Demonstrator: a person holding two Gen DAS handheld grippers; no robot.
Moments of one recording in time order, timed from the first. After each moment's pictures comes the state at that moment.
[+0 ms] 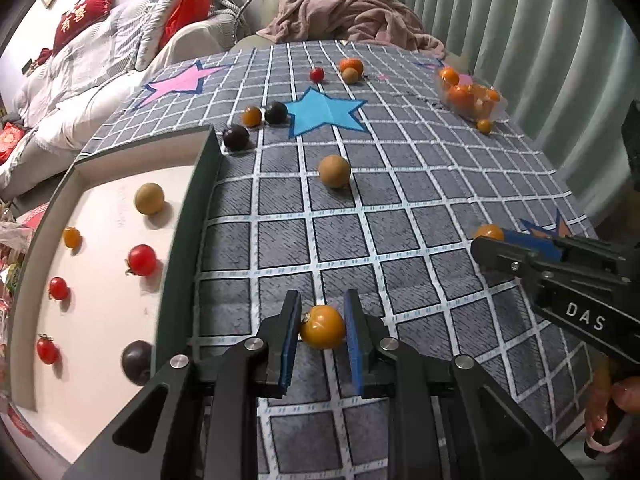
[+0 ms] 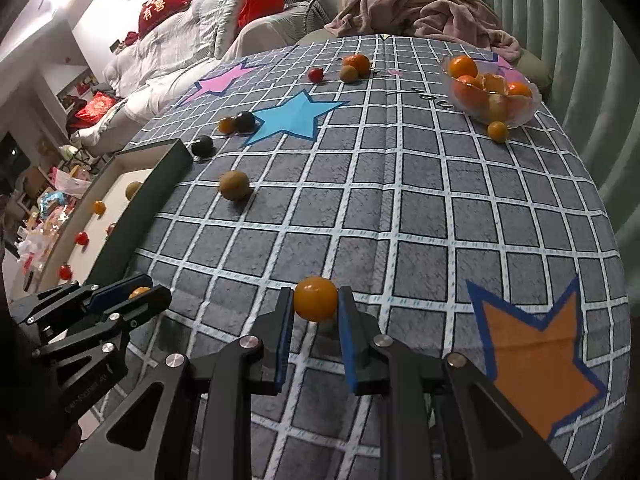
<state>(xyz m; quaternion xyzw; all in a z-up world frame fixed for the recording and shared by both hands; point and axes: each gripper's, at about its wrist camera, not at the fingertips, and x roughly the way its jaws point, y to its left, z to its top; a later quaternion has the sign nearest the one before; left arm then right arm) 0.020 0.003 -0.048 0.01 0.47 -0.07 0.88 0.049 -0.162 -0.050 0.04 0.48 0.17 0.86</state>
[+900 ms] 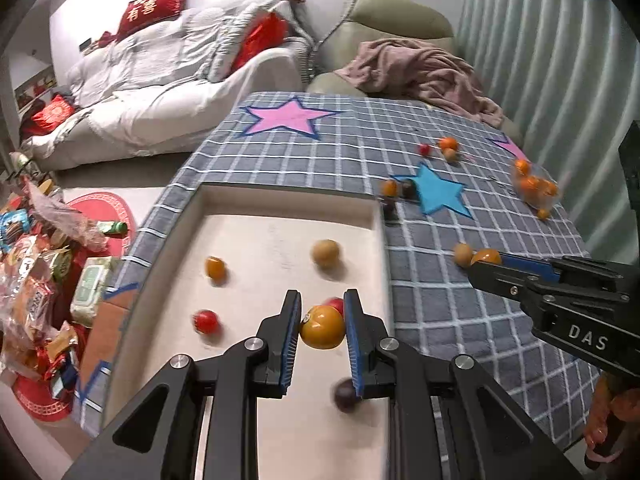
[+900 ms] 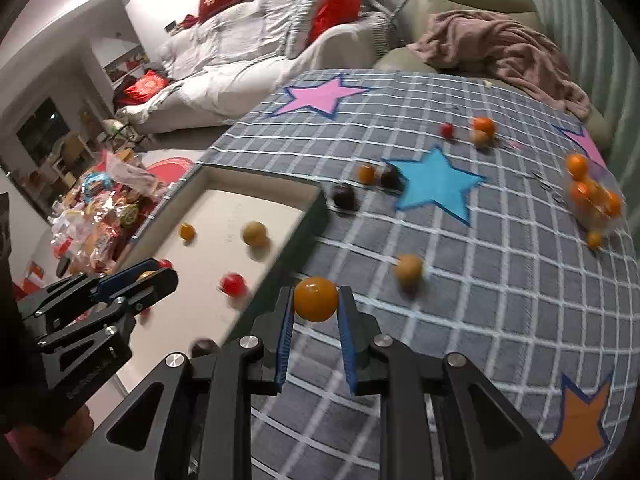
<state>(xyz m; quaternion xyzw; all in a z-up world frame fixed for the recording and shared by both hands) 0.022 0.137 0.004 -0.04 0.42 0.02 0.91 0.073 -0.026 0.010 0.00 0.46 0.26 0.85</state>
